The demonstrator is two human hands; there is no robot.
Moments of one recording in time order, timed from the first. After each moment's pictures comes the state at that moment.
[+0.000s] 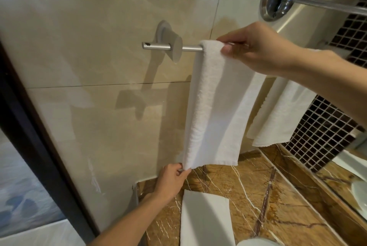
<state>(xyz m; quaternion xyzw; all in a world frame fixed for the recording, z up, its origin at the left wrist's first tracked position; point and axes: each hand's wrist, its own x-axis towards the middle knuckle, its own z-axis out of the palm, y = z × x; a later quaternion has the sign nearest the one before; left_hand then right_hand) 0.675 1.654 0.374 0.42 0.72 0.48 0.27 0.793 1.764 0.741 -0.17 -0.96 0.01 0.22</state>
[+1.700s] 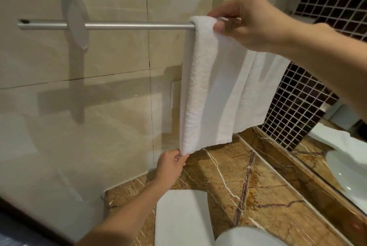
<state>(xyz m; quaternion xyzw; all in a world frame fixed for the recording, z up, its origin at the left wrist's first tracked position) 0.728 1.743 0.371 0.43 0.69 0.51 0.28 0.856 1.840 0.732 -0.21 -0.94 0.01 0.25</state>
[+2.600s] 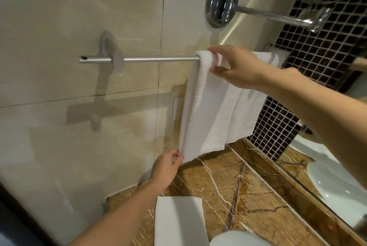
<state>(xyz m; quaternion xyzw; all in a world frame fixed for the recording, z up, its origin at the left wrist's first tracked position) 0.714 1.724 0.415 0.49 0.72 0.44 0.23 0.857 1.813 0.728 -0.33 -0.92 -0.04 0.20</state>
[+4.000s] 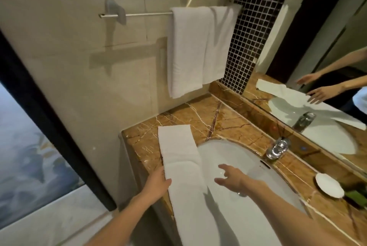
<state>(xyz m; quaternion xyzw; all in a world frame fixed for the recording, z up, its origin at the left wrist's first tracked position) 0.801 1.437 0.355 0.45 0.69 0.33 0.46 1.060 1.528 0.402 -0.62 -0.70 0.34 -0.12</state>
